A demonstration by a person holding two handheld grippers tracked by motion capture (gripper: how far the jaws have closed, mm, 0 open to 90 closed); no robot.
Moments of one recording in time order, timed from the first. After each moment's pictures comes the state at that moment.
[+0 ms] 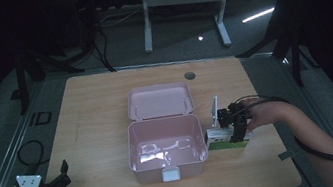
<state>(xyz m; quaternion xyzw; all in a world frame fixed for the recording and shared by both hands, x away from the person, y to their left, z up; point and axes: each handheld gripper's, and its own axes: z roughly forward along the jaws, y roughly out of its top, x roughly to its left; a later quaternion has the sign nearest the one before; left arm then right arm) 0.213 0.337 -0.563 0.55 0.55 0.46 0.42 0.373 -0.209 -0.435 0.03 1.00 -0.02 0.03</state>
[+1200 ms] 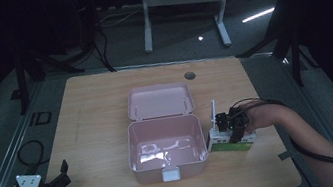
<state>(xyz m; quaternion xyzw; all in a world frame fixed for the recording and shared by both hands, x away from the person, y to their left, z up) 0.213 0.338 -0.563 0.55 0.55 0.46 0.43 0.372 -0.207 -0.450 0.05 1.00 -0.06 0.00</state>
